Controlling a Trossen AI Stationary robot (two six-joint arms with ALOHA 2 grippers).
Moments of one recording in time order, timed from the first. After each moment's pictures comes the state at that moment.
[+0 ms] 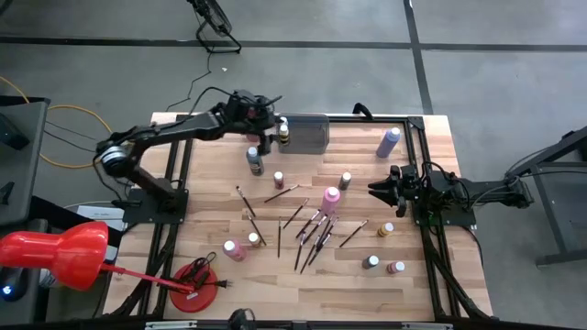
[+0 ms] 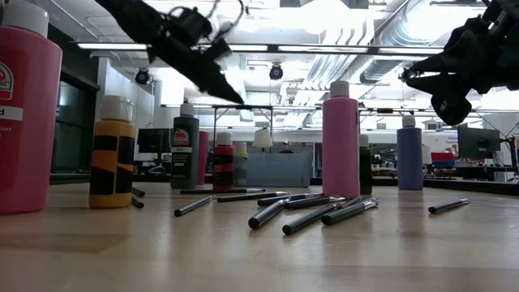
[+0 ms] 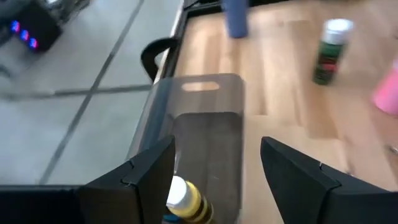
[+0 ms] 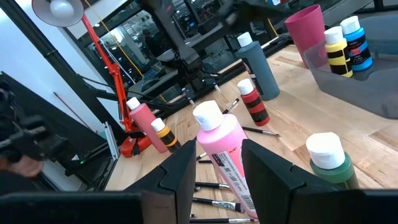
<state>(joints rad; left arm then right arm) 0.61 1.46 1.05 -0.07 0.27 0.49 0.04 0.03 0.05 -0.07 0.13 0.55</state>
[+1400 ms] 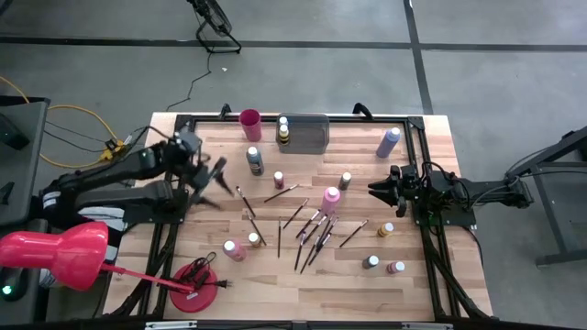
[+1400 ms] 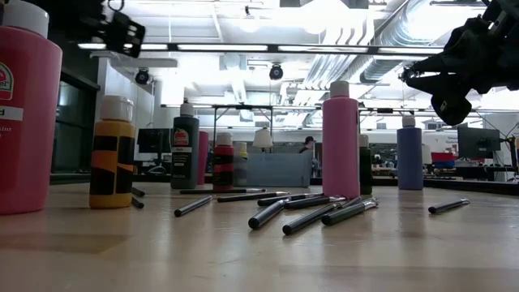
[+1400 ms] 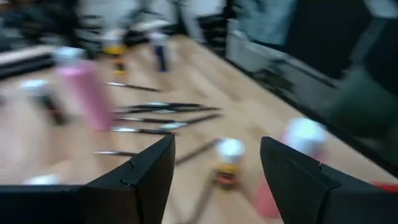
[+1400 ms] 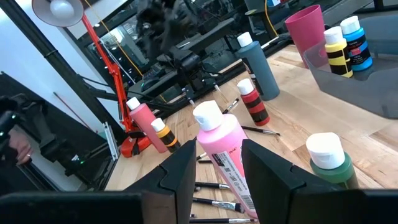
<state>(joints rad) 0.36 0.63 0.59 -0.49 0.85 0.49 0.04 0.03 0.05 -0.07 0.13 0.55</state>
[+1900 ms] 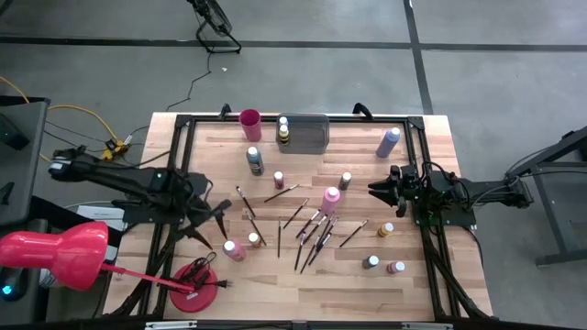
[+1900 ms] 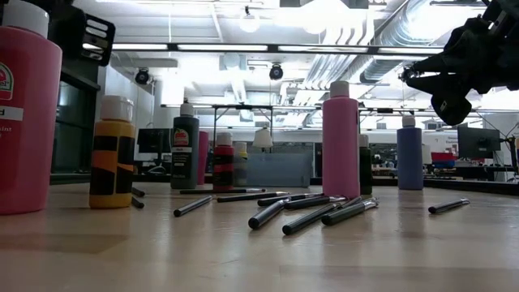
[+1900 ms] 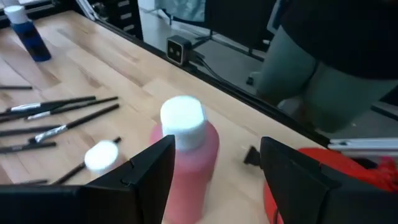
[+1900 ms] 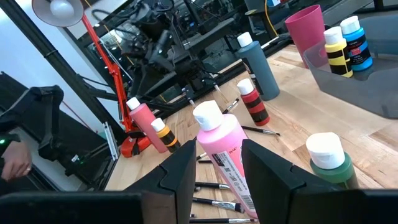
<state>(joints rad) -0.16 0.70 0.43 -0.23 0.67 0.33 0.04 0.03 0.05 -0.07 0.13 0.55</state>
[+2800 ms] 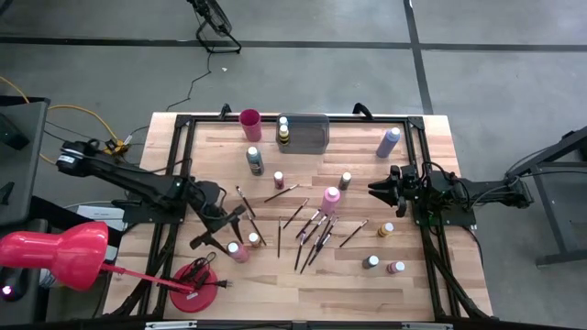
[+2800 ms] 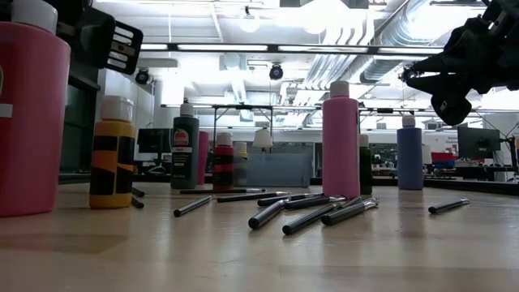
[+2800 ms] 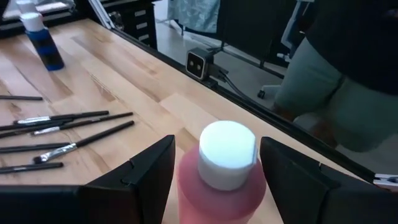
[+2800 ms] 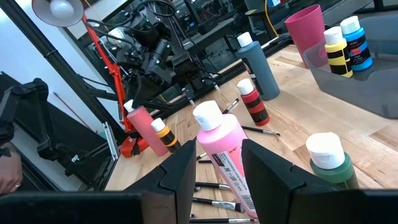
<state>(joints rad) -0.21 0.96 0.41 0.13 0.61 0.23 0.04 0.03 0.05 -0.07 0.13 0.55</state>
